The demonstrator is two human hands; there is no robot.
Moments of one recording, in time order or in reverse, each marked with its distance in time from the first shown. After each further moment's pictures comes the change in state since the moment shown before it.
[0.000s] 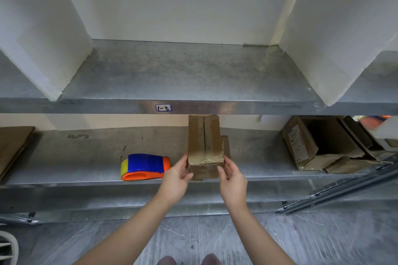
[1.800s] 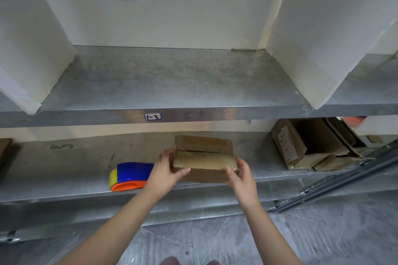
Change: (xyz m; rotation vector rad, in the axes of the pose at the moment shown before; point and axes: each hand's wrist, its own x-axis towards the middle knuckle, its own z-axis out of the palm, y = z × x) left_hand 0.038 0.001 -0.025 0.377 0.056 0.136; right_hand 0.023 0.009 -0.044 -0.019 -0.034 0.063
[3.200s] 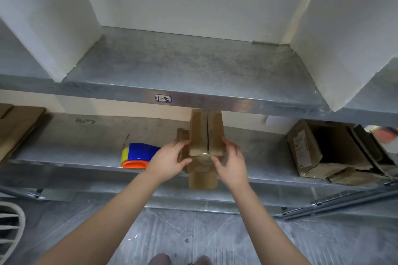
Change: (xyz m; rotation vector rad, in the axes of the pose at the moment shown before) left_hand -0.012 0.014 -0.011 0.382 -0.022 0.132; right_hand 0.022 -0.024 0.026 -0.434 -0.145 -0.333
